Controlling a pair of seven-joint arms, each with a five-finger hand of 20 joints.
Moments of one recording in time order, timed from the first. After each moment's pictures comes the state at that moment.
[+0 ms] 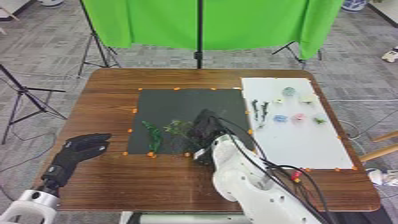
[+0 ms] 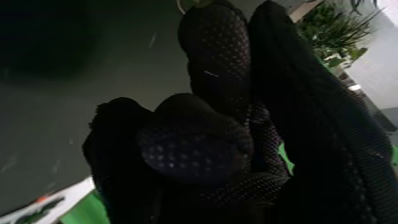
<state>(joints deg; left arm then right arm) 129.9 -61.8 -107.6 -115.7 77.6 -5.8 7.0 -79.7 -72.3 47.1 -103.0 -117.0 3.5 39.0</state>
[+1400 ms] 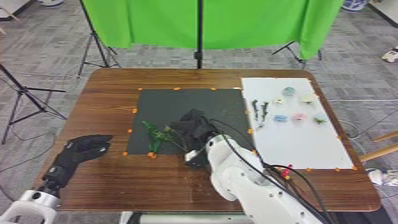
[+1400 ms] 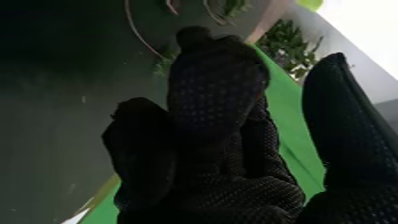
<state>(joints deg) 130.0 -61.9 -107.6 -115.7 77.6 -6.5 6.4 -78.5 -72.2 45.9 -101.1 -110.6 3.4 30.6</state>
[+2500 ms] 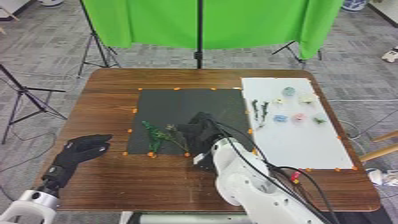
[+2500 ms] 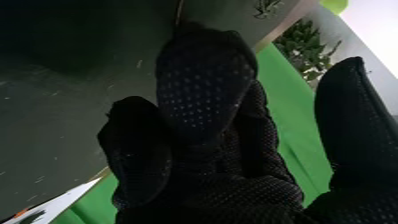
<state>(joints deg) 130.0 -62.0 -108.0 -115.7 77.7 -7.0 6.2 -80.3 -69.9 46.3 -104.5 -116.4 2.0 35.0</state>
